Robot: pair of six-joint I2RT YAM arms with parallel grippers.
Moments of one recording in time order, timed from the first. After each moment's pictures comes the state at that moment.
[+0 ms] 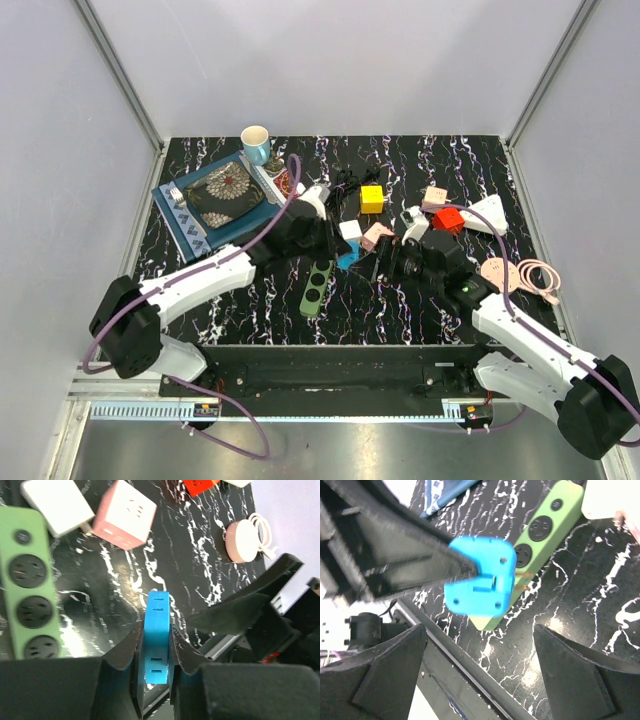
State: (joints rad) left arm -0.84 1.43 1.01 -0.13 0.08 -0.79; right arm 0.59 0.94 0.56 -0.01 -0.27 0.71
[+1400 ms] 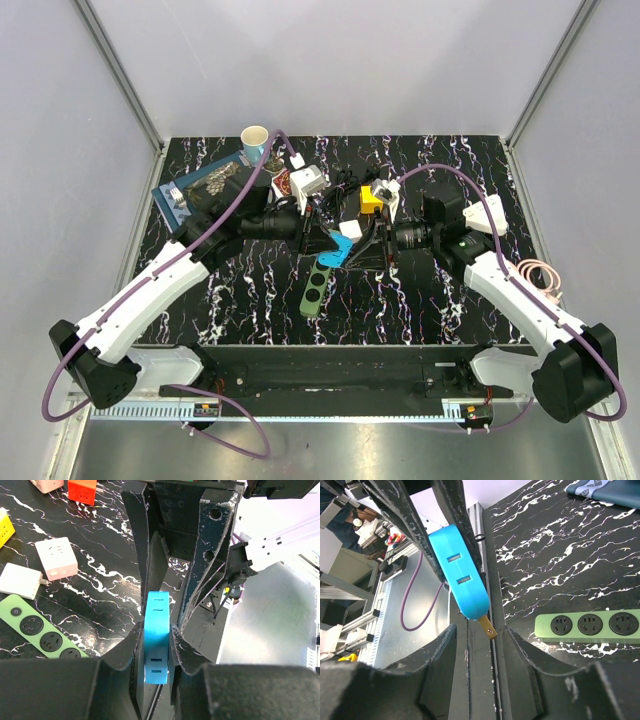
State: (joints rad) left arm -0.71 1.21 1.30 -0.52 0.60 -0.18; right arm 0.47 1.18 0.92 -0.07 -1.10 0.24
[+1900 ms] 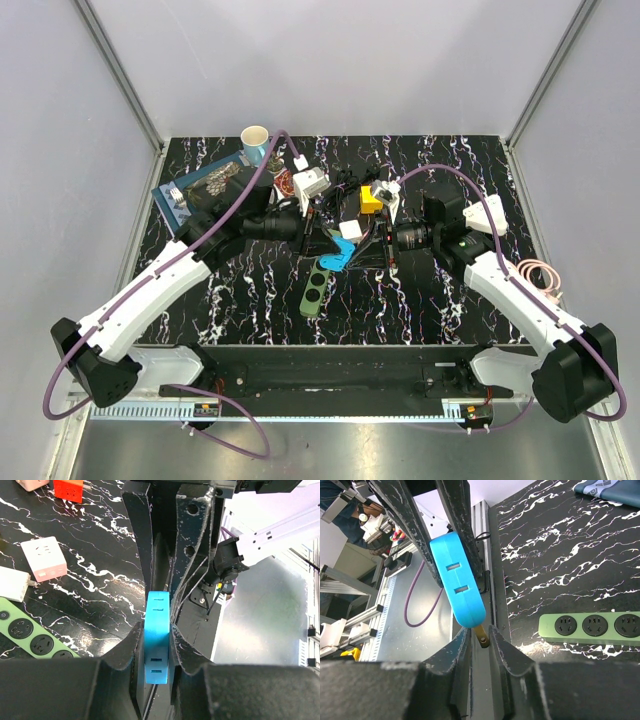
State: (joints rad) left arm -0.71 1.22 1.30 -0.53 0.64 -0.18; right arm 0.47 1.18 0.92 -0.07 -1.14 0.23
